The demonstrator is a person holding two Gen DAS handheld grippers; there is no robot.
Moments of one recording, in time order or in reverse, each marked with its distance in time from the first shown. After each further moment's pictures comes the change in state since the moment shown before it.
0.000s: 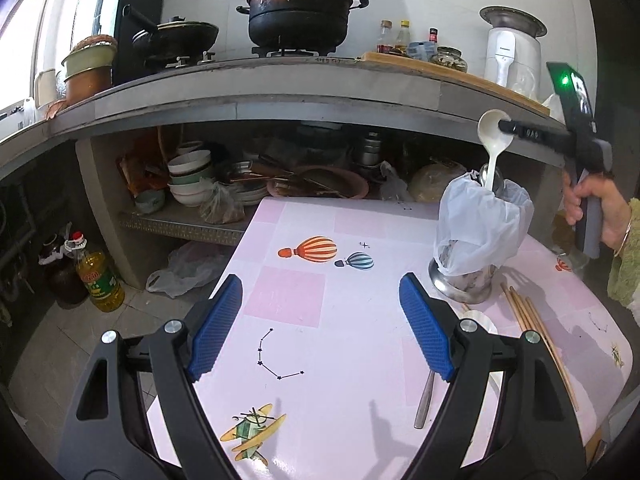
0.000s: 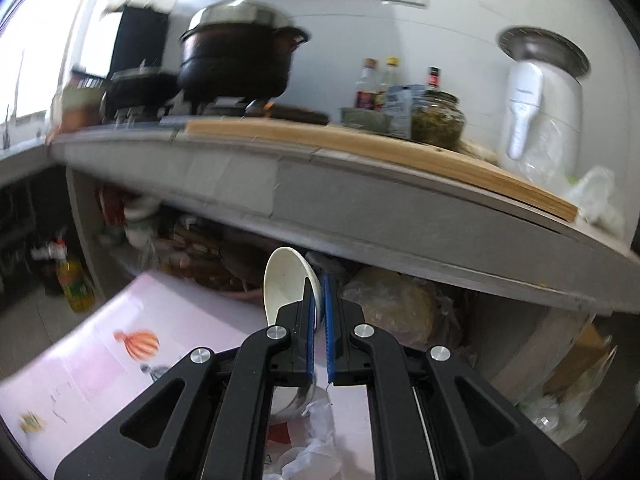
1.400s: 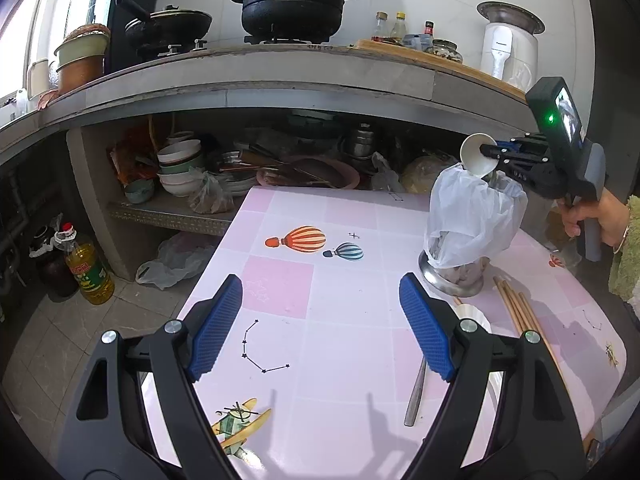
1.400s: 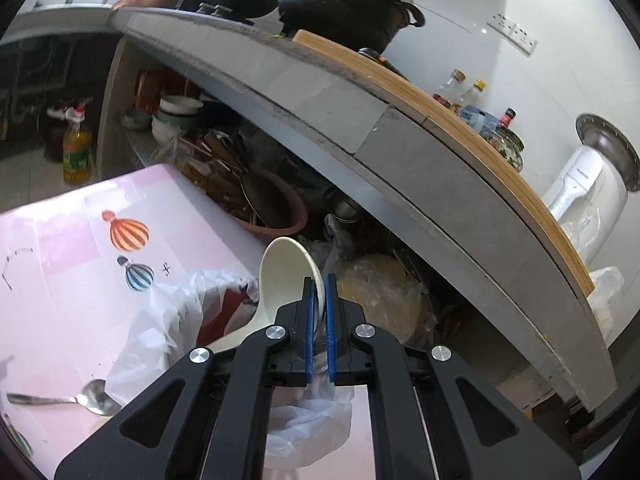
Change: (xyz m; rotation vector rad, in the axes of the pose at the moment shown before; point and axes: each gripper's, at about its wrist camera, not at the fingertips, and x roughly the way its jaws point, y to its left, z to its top) left arm 0.008 -0.007 -0.004 -0.006 0.025 -0.031; right arm 0.010 0.052 -0.033 -0.415 0.092 -0.017
